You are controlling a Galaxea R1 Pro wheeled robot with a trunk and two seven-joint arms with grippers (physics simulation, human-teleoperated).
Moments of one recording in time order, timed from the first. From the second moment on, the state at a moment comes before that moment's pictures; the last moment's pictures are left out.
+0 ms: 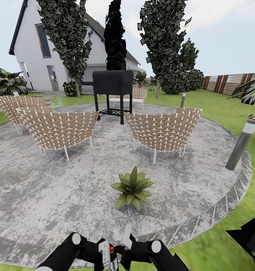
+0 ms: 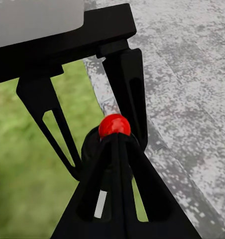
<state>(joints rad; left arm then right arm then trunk) -0.47 -0.02 -0.07 -0.58 -0.74 -0.18 -1.05 -0.42 0.15 0.32 -0.62 0.44 -0.16 0.72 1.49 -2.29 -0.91</state>
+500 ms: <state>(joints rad) -0.47 -0.01 -0.07 -0.58 -0.75 -0.18 -1.05 -0.42 0.15 0.32 -0.62 0.44 -0.16 0.72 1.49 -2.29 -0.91</state>
